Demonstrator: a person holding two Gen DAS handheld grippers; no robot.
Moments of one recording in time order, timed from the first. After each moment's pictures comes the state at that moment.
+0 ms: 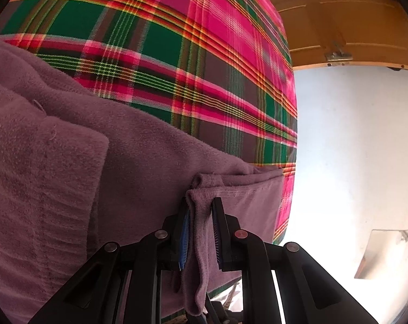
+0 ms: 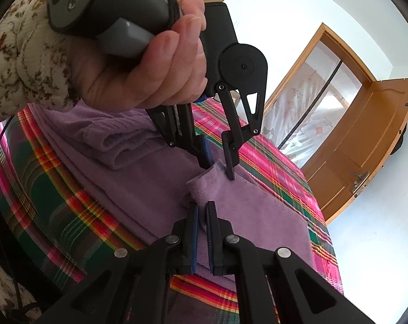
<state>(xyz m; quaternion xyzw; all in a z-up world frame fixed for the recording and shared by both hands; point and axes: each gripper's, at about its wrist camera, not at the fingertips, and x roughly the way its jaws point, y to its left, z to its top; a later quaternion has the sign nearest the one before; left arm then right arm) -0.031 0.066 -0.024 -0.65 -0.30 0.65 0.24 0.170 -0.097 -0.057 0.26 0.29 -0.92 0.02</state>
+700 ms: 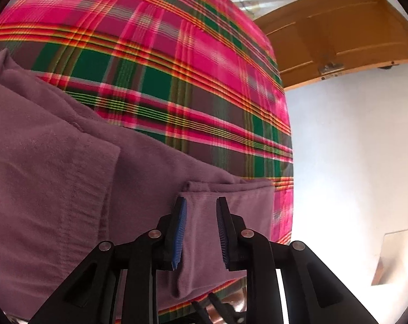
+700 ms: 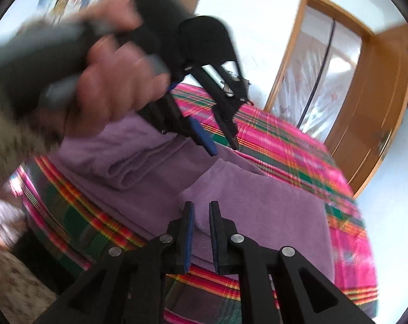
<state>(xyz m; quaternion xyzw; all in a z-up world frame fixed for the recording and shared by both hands) -0.014 0.062 0.021 -0.60 -0.28 0.72 0.22 0.169 -0.051 -0.022 0.29 0.14 -0.94 0.07</state>
